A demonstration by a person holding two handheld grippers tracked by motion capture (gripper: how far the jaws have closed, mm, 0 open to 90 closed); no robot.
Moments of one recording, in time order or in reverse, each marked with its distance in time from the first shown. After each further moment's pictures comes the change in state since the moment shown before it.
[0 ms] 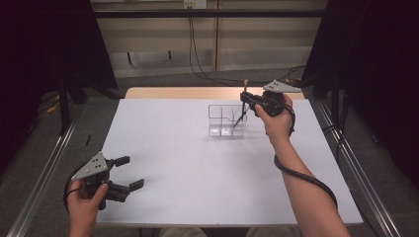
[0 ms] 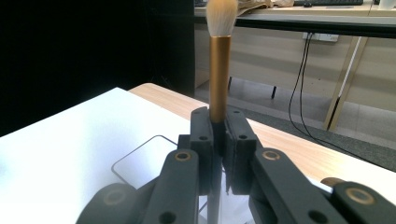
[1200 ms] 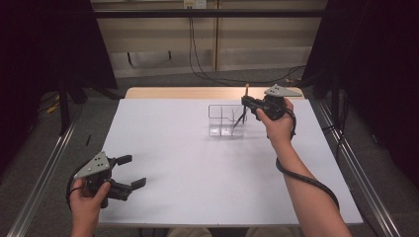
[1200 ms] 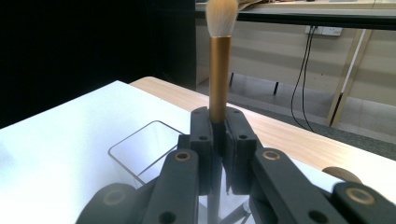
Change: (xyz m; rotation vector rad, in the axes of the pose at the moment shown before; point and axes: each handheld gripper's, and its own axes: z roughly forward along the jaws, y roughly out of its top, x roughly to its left) left arm 0.000 0.003 0.006 -0.006 -0.012 0.004; right arm -0.004 -0.013 -0.002 0.004 0.010 0.008
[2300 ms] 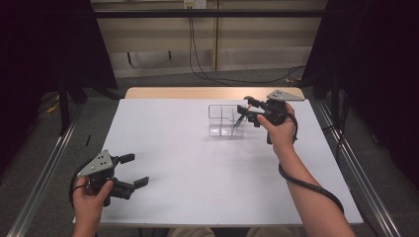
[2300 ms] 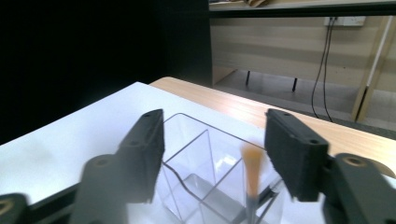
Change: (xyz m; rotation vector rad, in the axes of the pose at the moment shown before) left arm -0.001 0.004 0.007 0.002 -0.014 0.010; right arm 0.006 -0.008 -0.010 -0.007 0.065 0.049
